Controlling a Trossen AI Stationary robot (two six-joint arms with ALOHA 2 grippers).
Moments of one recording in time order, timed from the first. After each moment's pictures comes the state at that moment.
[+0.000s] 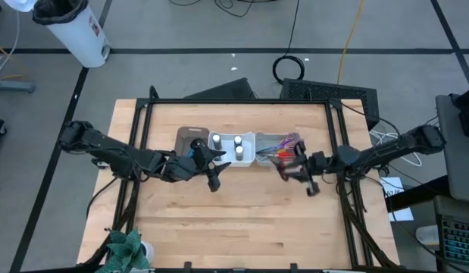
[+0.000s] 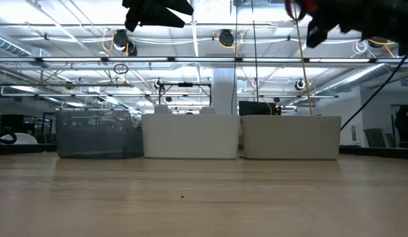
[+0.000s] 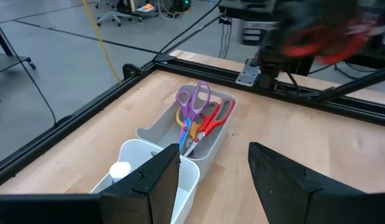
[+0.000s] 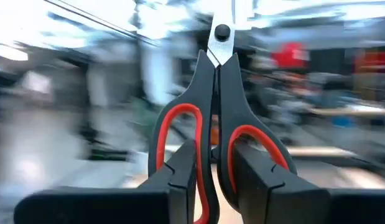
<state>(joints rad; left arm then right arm) -0.28 1.35 0.95 0.03 -0.63 -0.29 0.19 0.87 0.21 0.92 0.01 0.05</state>
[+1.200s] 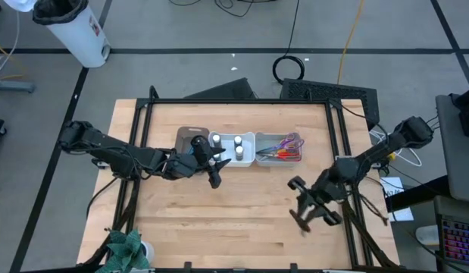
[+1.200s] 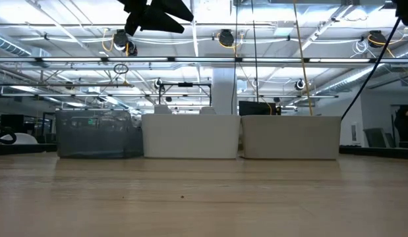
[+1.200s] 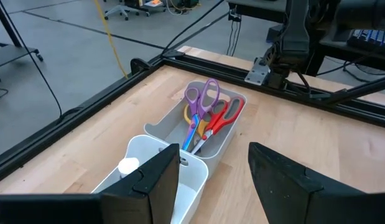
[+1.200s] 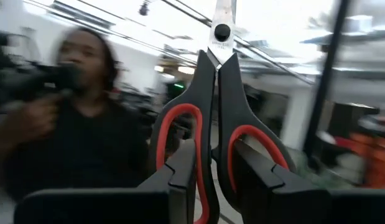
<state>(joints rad) -0.25 1.35 0.95 0.01 -0.63 -0.32 0.45 1.12 0.42 1.08 -0.43 -0.07</state>
